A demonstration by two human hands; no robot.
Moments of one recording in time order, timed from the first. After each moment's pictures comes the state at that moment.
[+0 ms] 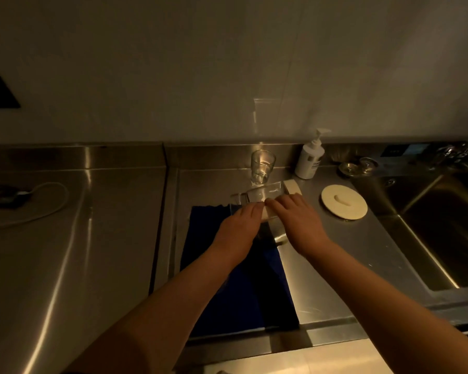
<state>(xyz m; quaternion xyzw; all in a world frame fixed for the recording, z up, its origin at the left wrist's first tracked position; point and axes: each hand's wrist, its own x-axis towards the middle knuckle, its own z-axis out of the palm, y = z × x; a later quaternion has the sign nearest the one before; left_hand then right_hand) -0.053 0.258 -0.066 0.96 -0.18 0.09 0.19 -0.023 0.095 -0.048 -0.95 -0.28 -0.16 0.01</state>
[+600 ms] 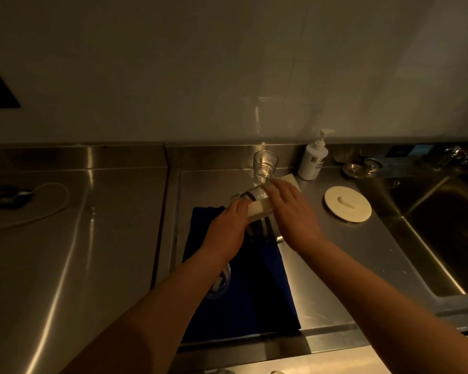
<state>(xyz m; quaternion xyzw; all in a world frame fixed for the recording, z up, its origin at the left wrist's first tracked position) -0.040 0.277 -0.072 0.96 -0.11 0.09 0.25 -0.005 0.112 -0.045 -0.95 -0.26 -0.15 0.08</state>
